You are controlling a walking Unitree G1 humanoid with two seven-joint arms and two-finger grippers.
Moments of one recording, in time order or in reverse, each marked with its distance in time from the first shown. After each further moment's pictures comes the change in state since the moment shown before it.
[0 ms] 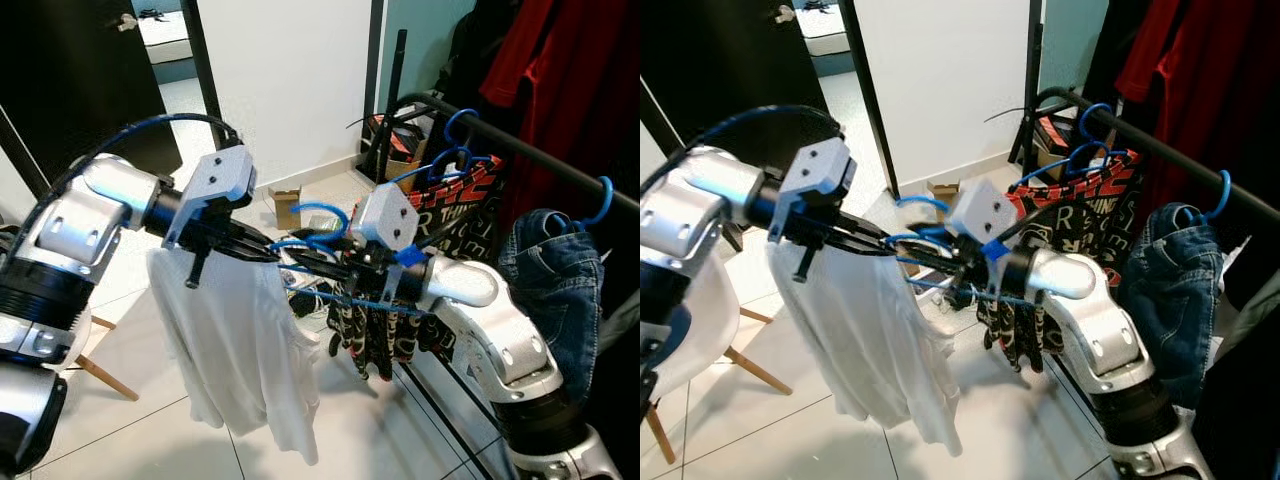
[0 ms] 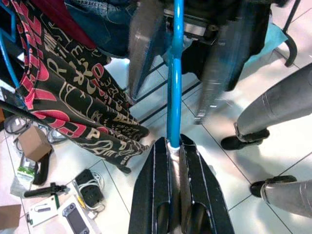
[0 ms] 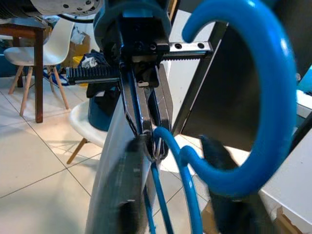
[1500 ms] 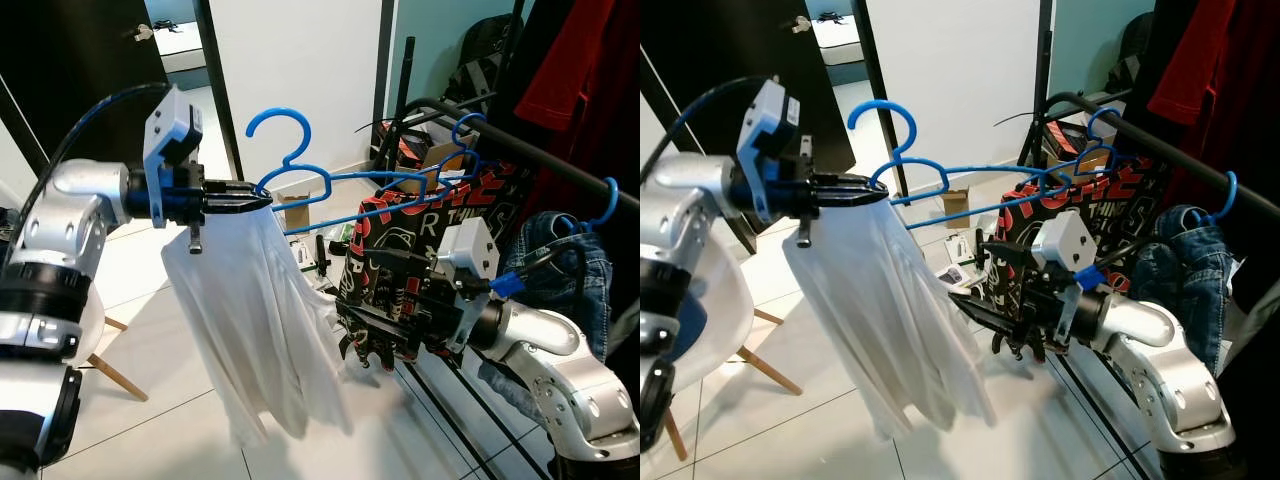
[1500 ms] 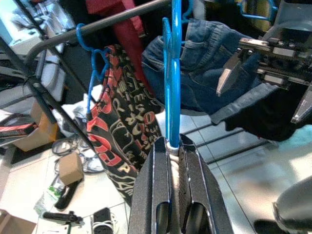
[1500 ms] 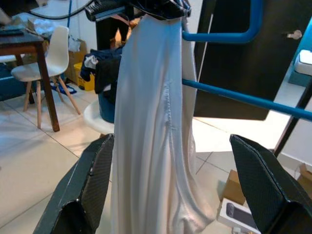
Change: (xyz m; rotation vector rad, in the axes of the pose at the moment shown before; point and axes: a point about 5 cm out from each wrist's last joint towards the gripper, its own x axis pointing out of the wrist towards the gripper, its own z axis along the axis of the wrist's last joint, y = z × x) left arm -0.021 0.011 -0.013 -0.121 -0.328 0.349; right arm -0.071 0.009 -0.025 0.215 0.056 -0.088
